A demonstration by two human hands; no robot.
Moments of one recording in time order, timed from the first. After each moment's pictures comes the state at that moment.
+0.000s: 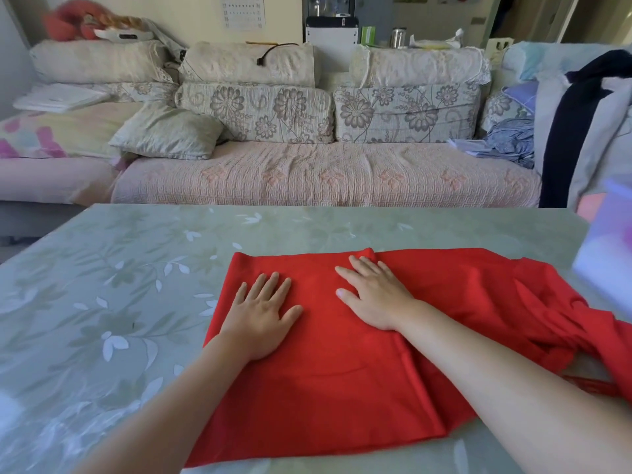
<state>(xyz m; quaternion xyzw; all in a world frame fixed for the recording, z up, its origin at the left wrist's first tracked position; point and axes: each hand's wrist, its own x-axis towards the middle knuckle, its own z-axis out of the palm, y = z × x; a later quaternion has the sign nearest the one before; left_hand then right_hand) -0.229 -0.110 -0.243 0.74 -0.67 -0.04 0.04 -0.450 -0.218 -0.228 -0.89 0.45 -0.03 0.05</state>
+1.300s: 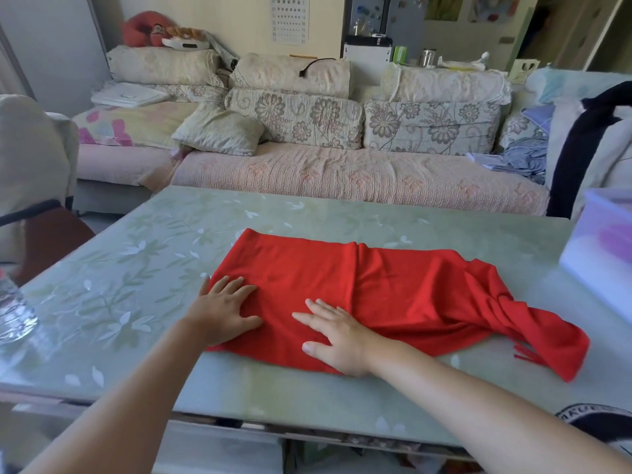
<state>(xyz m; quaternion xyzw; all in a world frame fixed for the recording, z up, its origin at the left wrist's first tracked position) -0.126 0.063 -0.224 0.77 -0.63 -0.04 -0.01 -0.393 0.001 -0.220 -0.93 0.29 -0.01 0.20</state>
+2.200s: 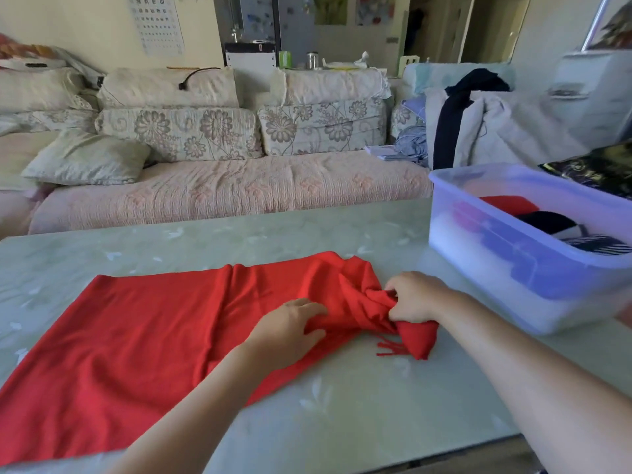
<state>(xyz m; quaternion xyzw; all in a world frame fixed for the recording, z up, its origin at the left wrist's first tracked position) -0.437 -0.072 -0.210 0.55 -0.82 -0.09 0.17 -0.696 -0.130 -0.152 -0.78 0.62 0.05 0.08</state>
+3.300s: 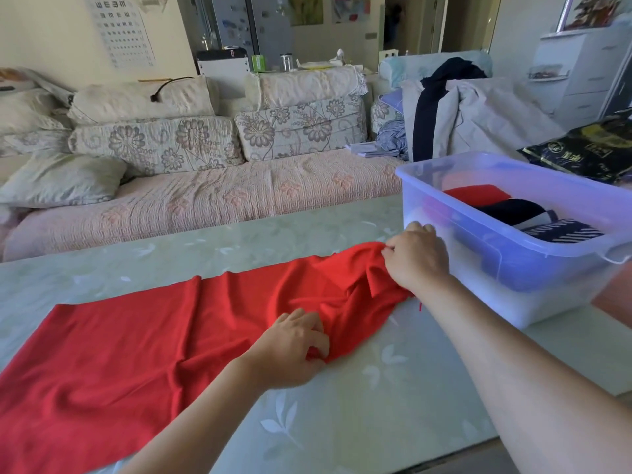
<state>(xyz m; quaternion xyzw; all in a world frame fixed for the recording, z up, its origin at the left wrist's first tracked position) -0.492 -0.083 -0.213 0.44 -0.89 -0.05 0.11 -0.743 -0.162 -0.137 -0.68 0.71 -0.19 -0.06</state>
